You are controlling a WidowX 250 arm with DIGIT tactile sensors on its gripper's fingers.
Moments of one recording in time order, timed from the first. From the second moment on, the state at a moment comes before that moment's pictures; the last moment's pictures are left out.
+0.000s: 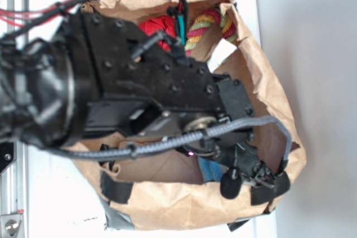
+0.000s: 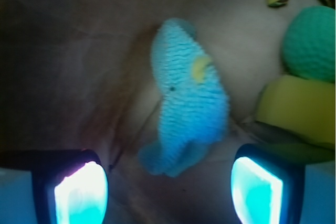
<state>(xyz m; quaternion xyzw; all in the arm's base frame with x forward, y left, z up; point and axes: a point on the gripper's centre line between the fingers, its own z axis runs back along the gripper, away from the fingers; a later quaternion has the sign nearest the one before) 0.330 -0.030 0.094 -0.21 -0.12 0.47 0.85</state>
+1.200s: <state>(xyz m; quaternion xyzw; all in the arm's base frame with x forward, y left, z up) 0.343 -0.002 0.059 -0.12 -0.17 0.47 0.86</state>
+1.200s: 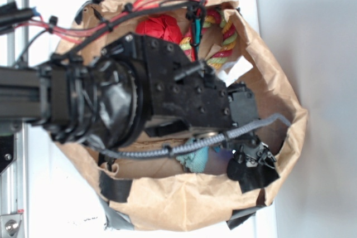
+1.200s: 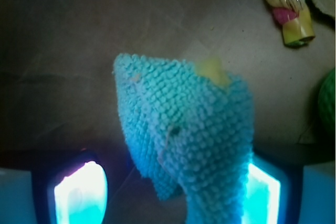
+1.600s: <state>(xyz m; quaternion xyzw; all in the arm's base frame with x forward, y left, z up) 0.345 -0.004 0.059 -0.12 -0.18 0.45 0.86</state>
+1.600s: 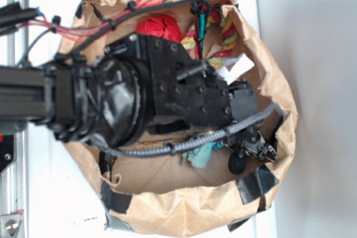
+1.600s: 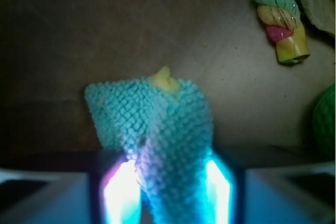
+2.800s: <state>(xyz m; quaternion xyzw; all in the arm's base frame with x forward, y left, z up) 0.301 0.003 0.183 0.00 -0.09 0.00 1.00</state>
